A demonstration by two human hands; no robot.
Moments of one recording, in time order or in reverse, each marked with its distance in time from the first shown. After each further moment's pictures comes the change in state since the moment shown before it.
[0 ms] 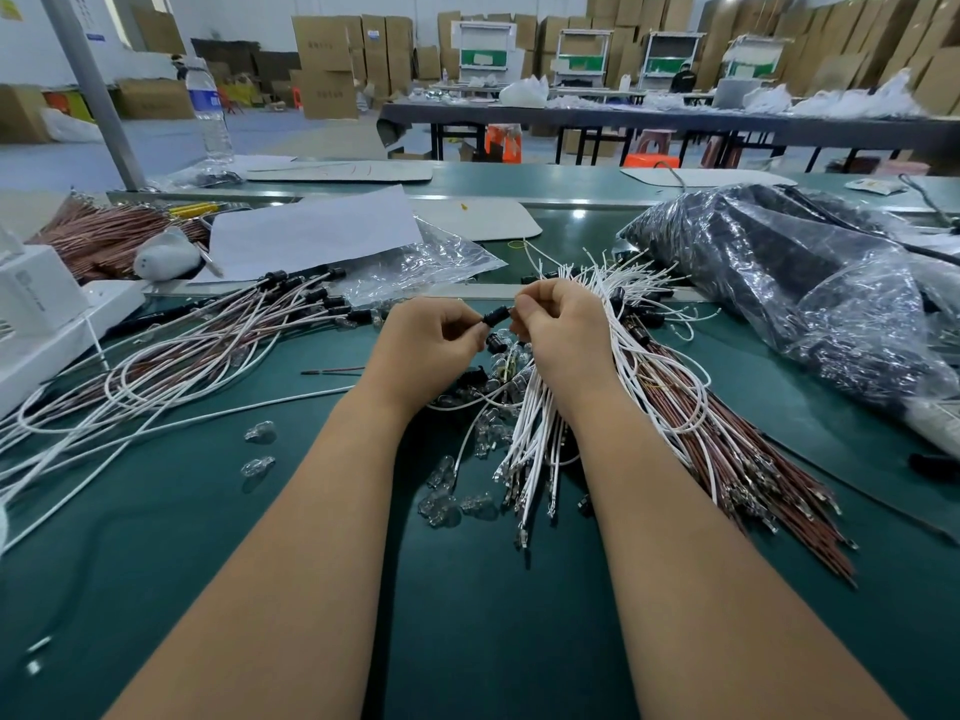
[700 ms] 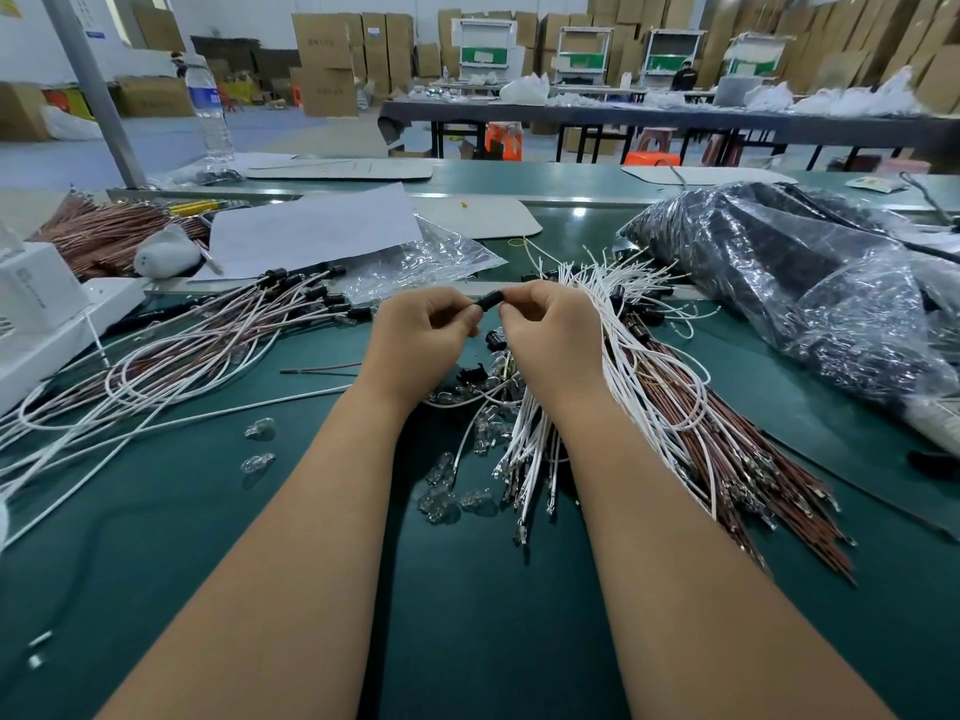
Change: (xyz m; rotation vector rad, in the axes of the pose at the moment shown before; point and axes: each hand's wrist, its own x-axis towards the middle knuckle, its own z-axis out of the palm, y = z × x) left_hand 0.001 0.002 -0.001 -0.097 0.100 -0.041; right_hand -0.008 -0.003 0.007 -0.258 0.037 -0.153
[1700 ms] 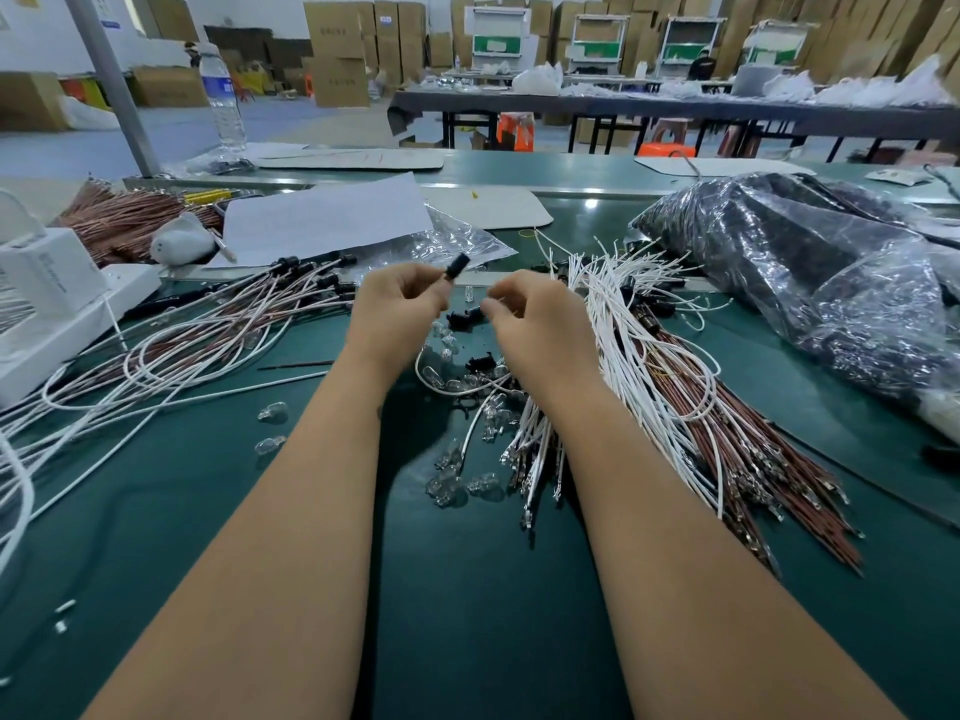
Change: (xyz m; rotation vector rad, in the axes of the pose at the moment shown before) left_hand 0.007 -0.010 -0.018 -0.136 0.061 -0.193; right_hand -0.005 -0.008 0.006 -0.207 -0.110 -0.110
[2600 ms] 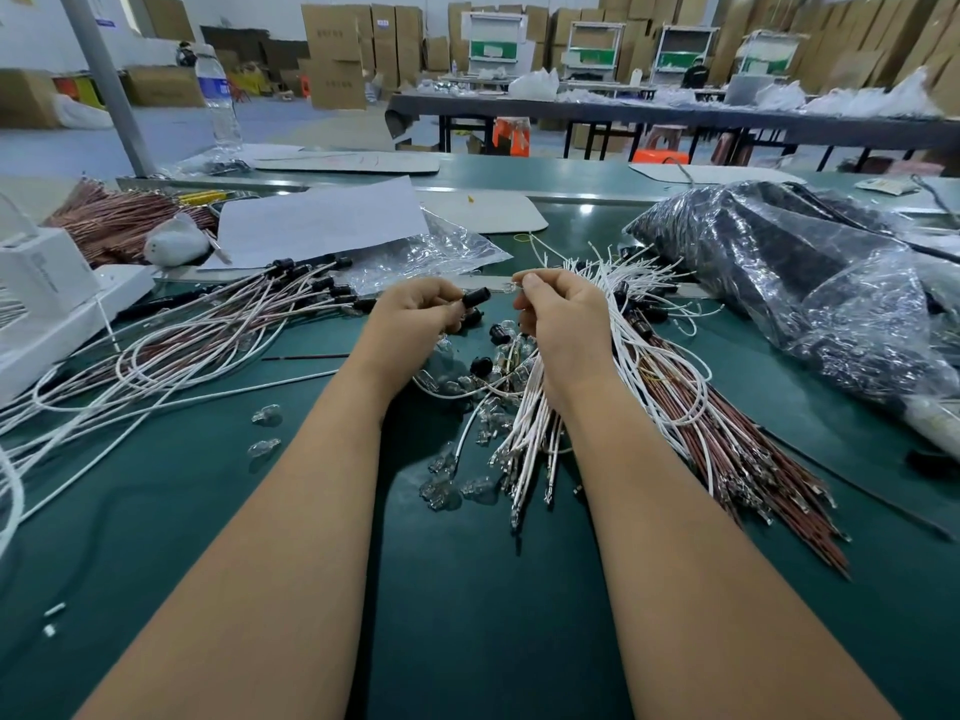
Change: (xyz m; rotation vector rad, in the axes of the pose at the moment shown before) left_hand -0.007 0.008 0.005 -0.054 -0.180 -0.053; right_hand 0.006 0.004 -0.009 0.704 0.084 0.381
